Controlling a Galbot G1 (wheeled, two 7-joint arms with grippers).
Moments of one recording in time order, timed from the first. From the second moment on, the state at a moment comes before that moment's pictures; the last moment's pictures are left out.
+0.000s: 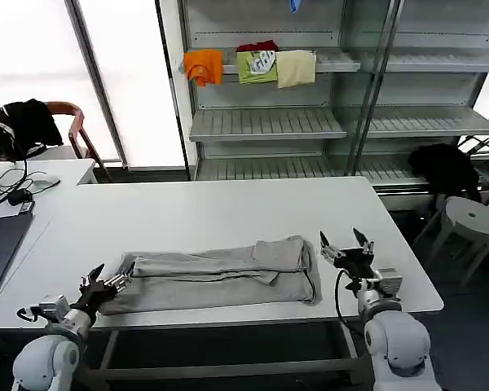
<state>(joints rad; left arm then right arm) 1.25 -1.28 -0.79 -1.80 -0.38 0.43 0.17 -1.14 1.45 0.62 2.02 0.17 -0.45 -0.12</state>
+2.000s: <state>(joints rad) 1.07 -1.06 -0.96 -1.85 -0.06 0.42 0.32 -1.11 1.44 0.57 1.97 0.20 -0.40 -0.05</state>
